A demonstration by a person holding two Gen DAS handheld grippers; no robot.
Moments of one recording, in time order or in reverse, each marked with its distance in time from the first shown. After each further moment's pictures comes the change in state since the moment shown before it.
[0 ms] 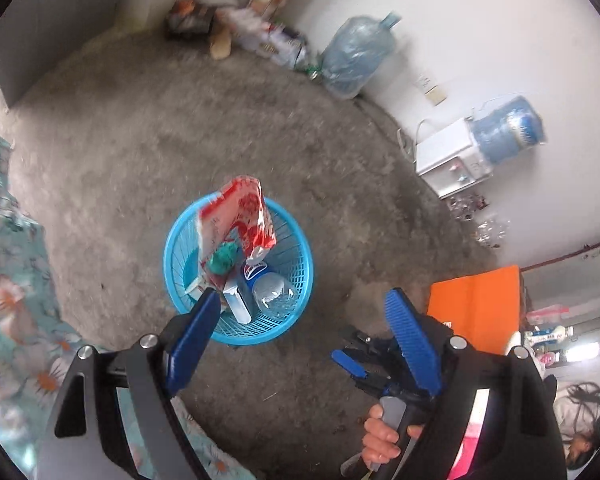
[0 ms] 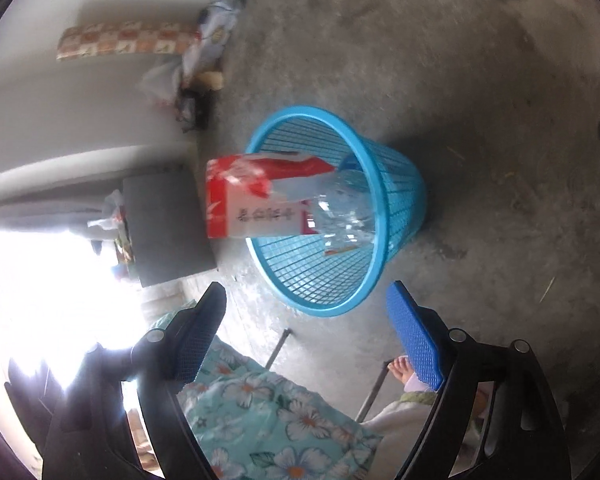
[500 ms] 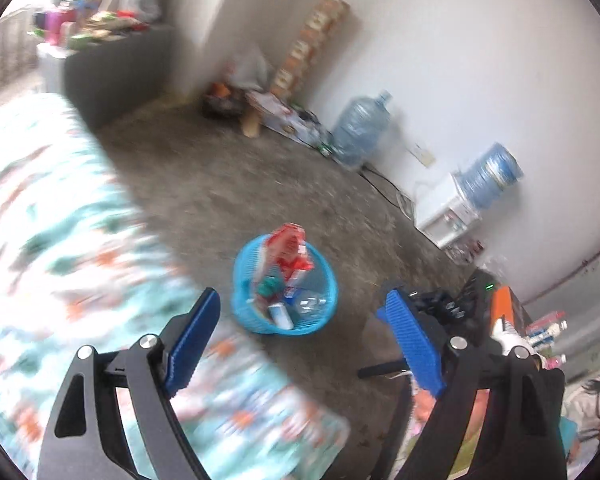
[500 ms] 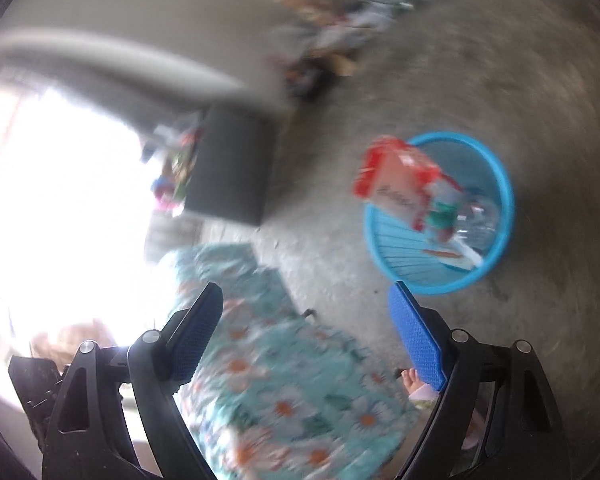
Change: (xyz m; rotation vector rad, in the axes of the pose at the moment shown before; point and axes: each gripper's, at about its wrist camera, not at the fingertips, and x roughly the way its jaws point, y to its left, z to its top) left arm -0.196 0.050 -0.120 0.002 -0.301 0.064; right arm -0.026 0.143 -0.090 -0.490 -0.002 0.084
